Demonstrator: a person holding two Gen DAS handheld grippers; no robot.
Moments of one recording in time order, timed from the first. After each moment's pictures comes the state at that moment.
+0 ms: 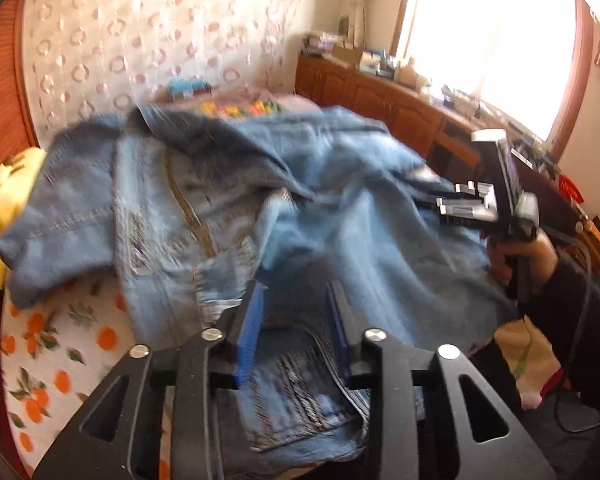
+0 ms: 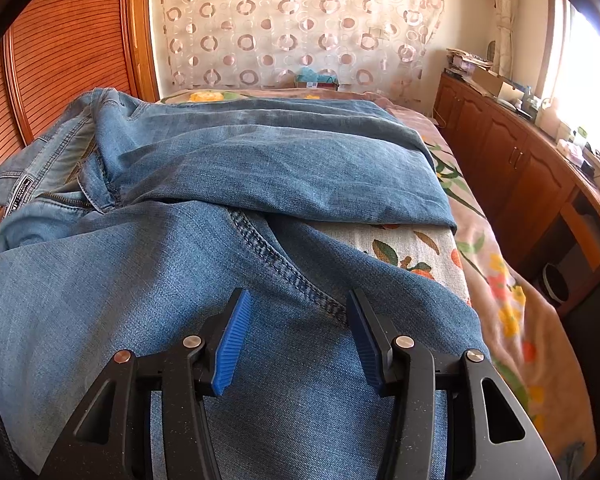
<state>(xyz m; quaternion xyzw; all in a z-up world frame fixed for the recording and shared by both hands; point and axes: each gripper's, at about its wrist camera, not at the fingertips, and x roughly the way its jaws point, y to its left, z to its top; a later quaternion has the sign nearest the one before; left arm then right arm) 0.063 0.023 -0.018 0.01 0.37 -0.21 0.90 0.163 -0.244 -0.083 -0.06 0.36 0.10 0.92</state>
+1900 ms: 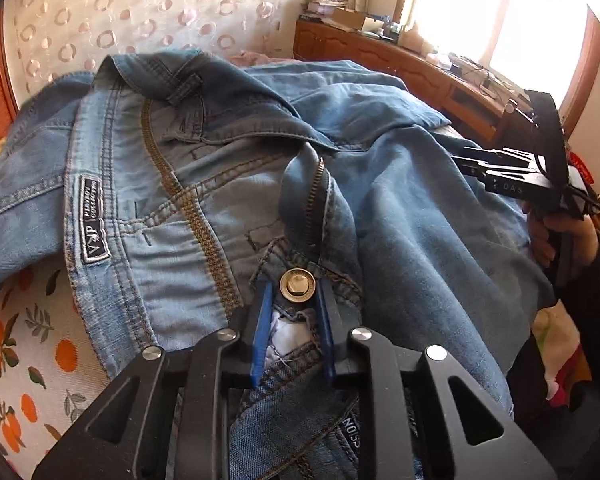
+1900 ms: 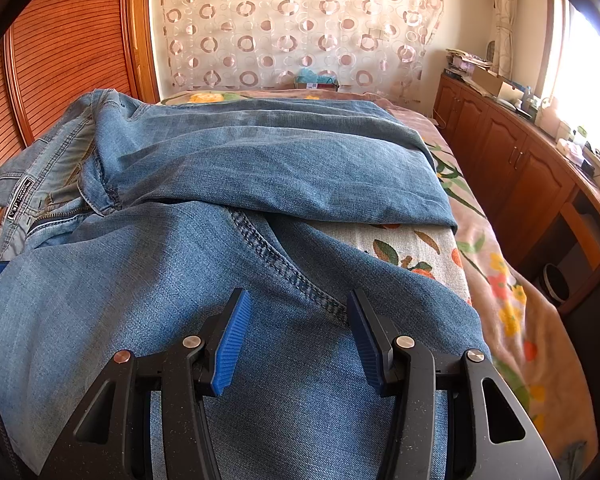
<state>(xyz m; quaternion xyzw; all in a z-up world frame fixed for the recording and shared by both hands) 0.104 0.005 -0.078 0.04 0.44 -0.22 0.87 0.164 -0.244 -0.083 -0.06 0.36 0.10 0.92</state>
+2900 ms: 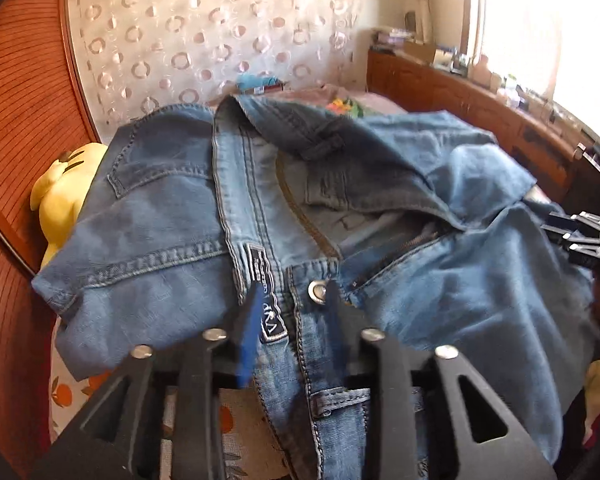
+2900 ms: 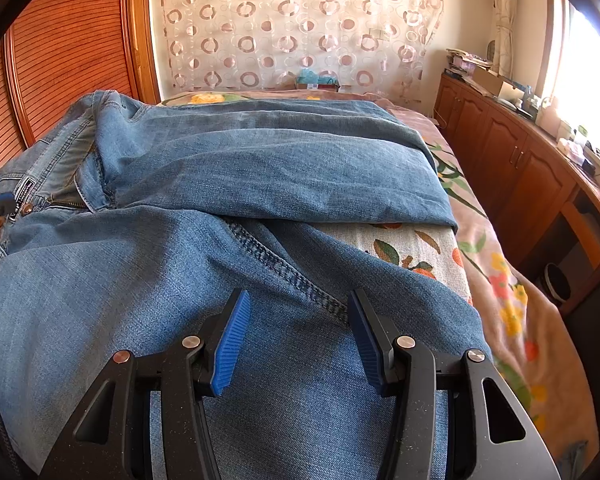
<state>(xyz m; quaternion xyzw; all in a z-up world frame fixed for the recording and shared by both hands) 0.144 0.077 -0.045 0.05 0.38 -0.10 0.92 0.164 -0.241 -0.085 -0.06 0.36 0.10 0.92</state>
